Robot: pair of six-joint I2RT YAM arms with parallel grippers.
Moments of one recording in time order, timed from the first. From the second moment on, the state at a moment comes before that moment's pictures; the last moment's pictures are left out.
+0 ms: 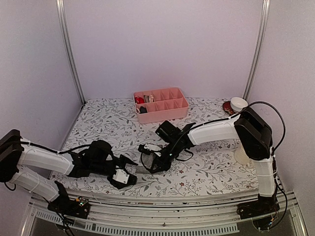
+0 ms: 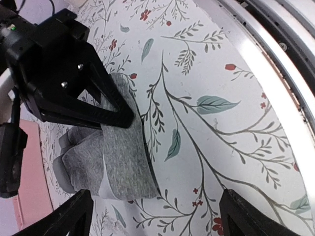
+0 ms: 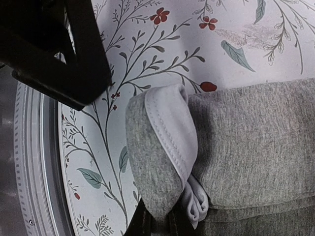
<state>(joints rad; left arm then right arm) -0.83 1.30 0.37 0.19 0.32 1.17 0.95 2.15 1.47 -0.42 -0.54 -0.19</state>
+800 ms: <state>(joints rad) -1.01 1.64 0.44 0.56 -0.09 1.17 0.92 2.19 1.51 -0.47 -0.64 -0.20</state>
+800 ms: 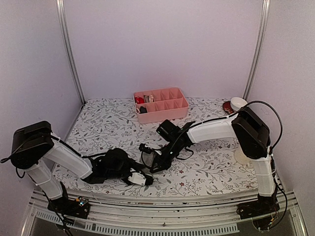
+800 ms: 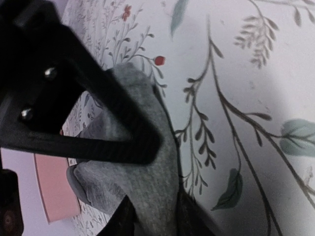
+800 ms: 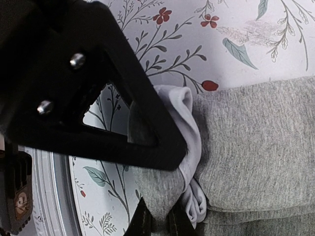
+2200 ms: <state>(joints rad) -0.71 1.99 1.22 -0.67 0.63 0.95 1.33 1.45 0.81 0.23 0.30 -0.54</state>
